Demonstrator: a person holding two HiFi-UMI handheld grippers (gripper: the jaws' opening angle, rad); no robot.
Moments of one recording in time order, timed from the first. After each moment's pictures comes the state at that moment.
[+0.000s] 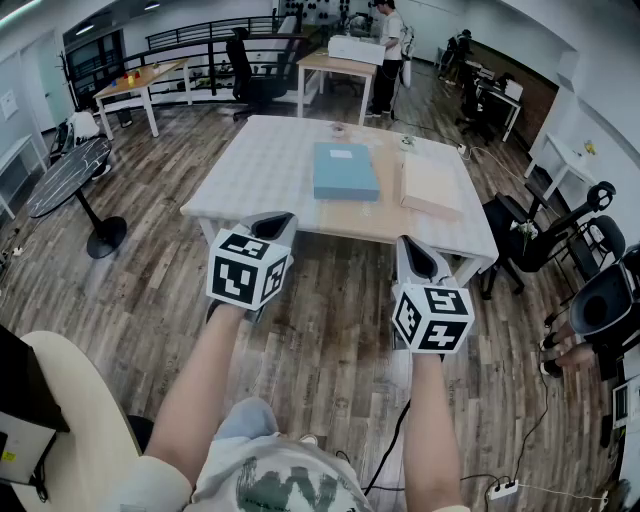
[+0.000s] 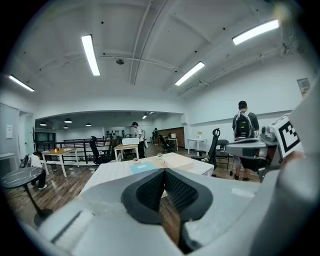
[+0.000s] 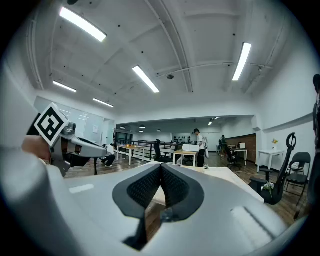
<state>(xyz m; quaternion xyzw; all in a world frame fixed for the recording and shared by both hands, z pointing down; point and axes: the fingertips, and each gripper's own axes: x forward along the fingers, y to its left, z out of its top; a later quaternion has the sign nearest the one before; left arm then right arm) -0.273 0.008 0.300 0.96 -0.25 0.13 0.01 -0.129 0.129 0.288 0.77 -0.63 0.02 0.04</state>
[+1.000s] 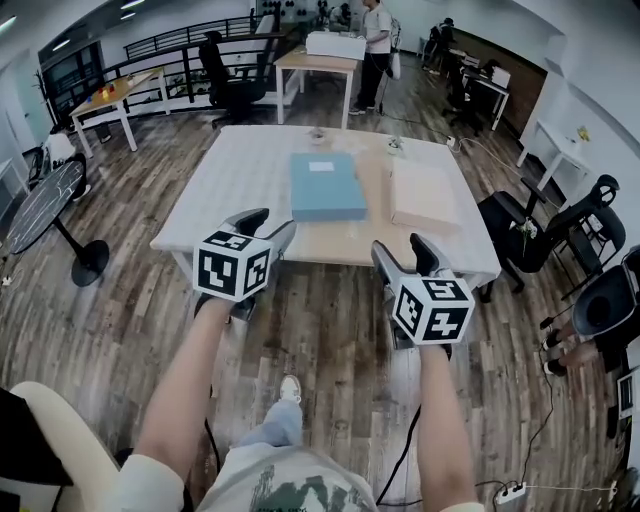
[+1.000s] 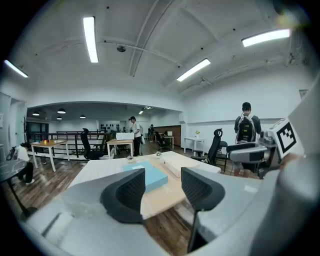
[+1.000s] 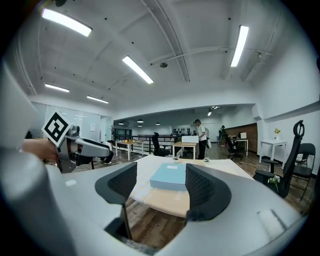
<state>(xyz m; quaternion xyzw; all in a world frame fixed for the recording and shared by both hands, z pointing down) -0.175 -0.106 0.332 0.97 -0.22 0.14 0.05 -0.028 0.032 0.324 0.77 -0.63 0.07 0.04</state>
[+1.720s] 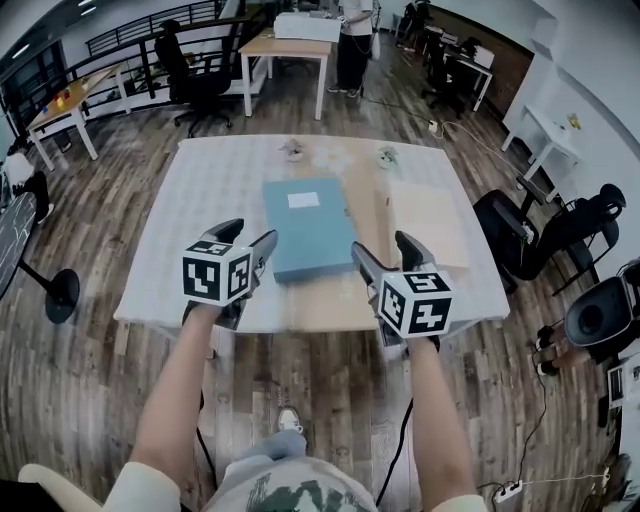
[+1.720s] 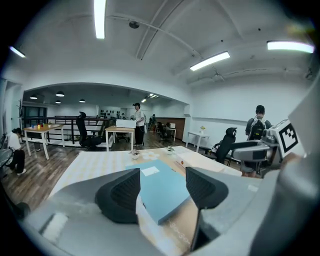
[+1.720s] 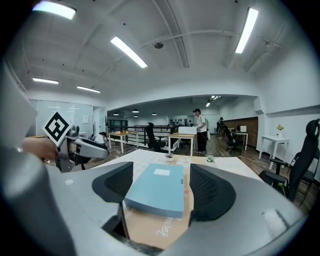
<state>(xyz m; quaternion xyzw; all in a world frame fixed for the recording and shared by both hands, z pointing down) -0.058 -0.334 0.381 0.96 -0.20 0.18 0.11 0.091 -0.188 0.353 0.78 -0.61 0.12 0.09</state>
